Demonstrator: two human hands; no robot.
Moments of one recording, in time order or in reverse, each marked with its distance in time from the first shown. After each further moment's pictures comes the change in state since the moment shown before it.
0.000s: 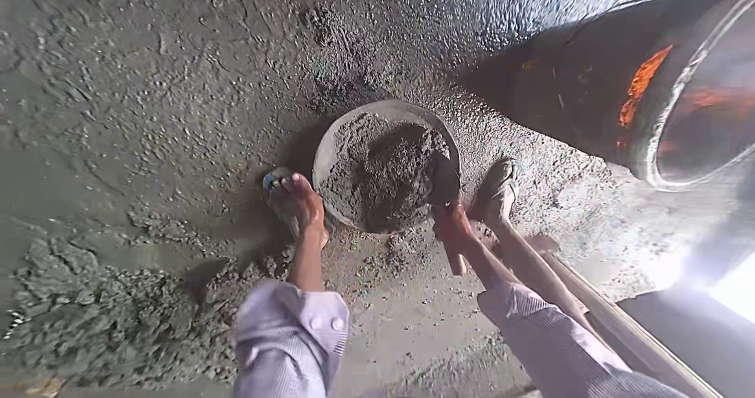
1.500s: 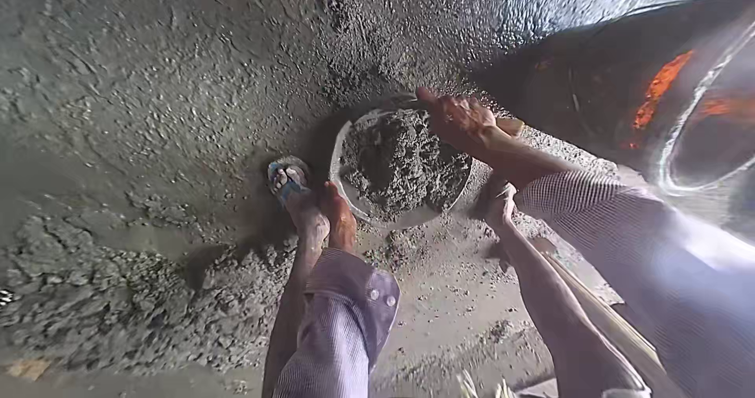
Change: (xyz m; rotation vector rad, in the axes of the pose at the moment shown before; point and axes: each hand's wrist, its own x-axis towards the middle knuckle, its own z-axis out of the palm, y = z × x) left_hand -0.004 -0.061 0.081 -0.875 0.009 -0.141; right_hand -0.011 -0.222 -0.018 -1.321 0.099 -0.658
